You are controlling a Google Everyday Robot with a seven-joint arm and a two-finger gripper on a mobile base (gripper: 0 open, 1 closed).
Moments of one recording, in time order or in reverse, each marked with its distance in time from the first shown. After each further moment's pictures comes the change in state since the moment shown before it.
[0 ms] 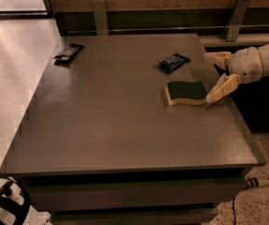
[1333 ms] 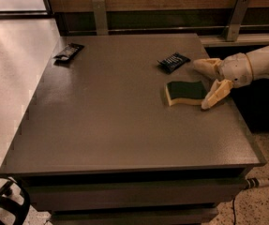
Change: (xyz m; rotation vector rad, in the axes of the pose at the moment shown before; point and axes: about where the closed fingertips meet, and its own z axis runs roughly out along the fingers) arm 0.011 0.009 0.026 -0.104 -0.012 -0.017
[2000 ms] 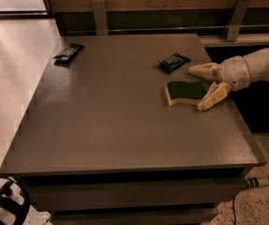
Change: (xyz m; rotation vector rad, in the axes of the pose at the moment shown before) arm 0.005 0.010 0.007 -0.027 0.013 0.004
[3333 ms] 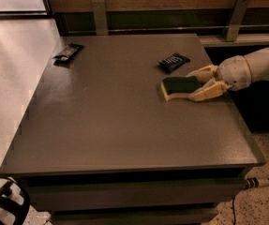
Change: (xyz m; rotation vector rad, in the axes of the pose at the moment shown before) arm -0.004 0.003 0.000 -0.012 -0.009 0.007
